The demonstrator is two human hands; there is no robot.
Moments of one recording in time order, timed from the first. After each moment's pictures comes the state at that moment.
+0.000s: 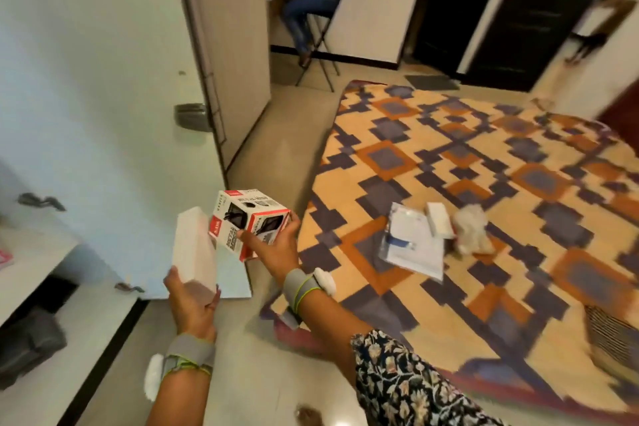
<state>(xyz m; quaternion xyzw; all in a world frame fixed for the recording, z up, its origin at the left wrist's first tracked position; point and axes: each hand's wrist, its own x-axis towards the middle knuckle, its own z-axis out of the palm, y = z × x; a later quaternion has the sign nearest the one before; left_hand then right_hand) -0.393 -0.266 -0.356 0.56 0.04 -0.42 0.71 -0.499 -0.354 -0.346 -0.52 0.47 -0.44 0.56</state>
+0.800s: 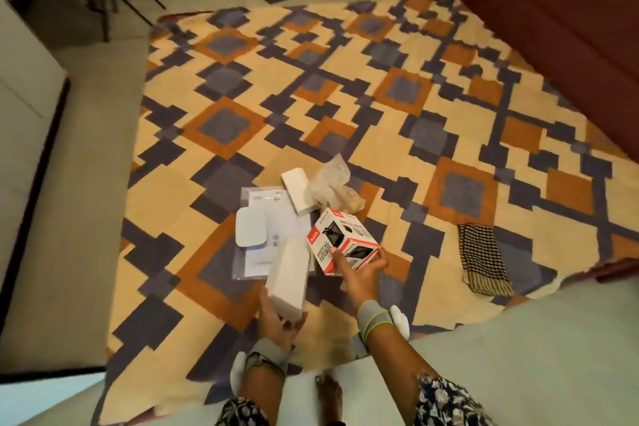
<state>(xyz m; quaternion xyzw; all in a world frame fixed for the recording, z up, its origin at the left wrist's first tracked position) -0.879 -0.502 -0.498 0.60 0.09 -0.70 0.38 -1.027 -0.517 -0.499 -0.13 0.72 -0.54 0.42</state>
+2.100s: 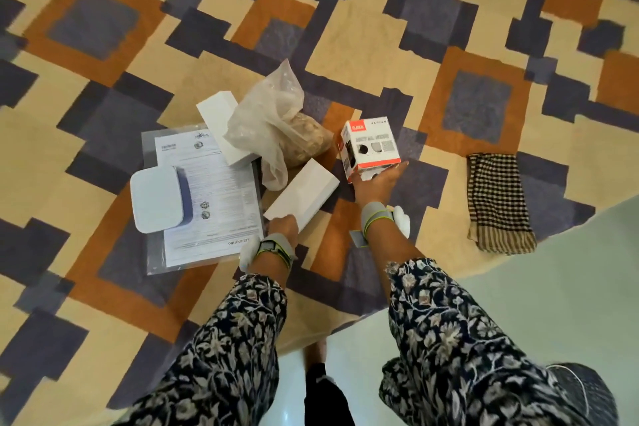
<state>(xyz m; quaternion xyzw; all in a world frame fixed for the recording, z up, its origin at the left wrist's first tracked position) -1.059 -0.663 -0.727 0.74 -0.22 -0.63 0.03 -1.226 -0.654 -0.719 -0.05 0.81 -0.47 0.35</state>
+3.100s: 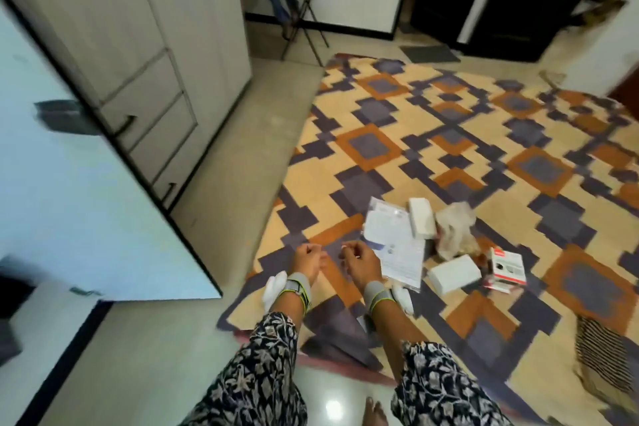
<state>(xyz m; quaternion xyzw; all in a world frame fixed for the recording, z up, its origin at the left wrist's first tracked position) -0.630 -0.478 -0.417 0.69 -0.24 -0.56 0.39 -0.755 -0.491 -0.433 -0.52 0.66 -0.28 0.47</state>
